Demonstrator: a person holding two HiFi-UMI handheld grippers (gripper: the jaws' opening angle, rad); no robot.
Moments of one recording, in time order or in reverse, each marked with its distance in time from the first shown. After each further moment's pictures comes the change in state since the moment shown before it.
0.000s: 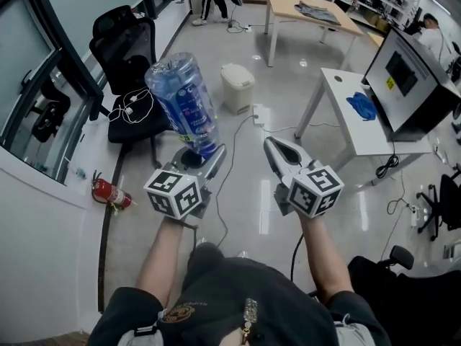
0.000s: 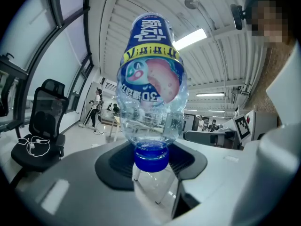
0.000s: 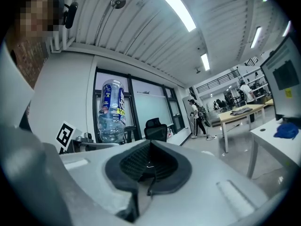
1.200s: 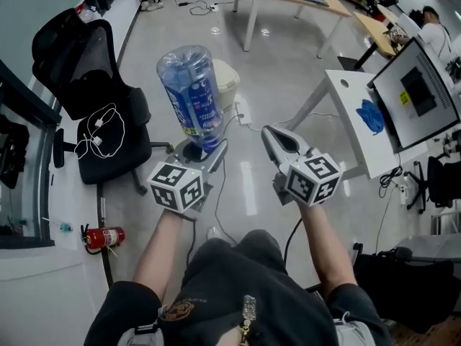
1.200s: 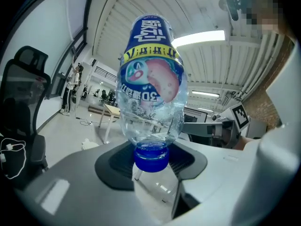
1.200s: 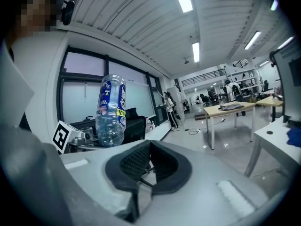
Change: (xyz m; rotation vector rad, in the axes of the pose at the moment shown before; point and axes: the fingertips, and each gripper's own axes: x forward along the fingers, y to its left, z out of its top) left arm 0.201 0.236 0.004 -0.060 0.130 -0.187; right arm 0.263 -0.146 -0.005 0.011 0.128 -0.216
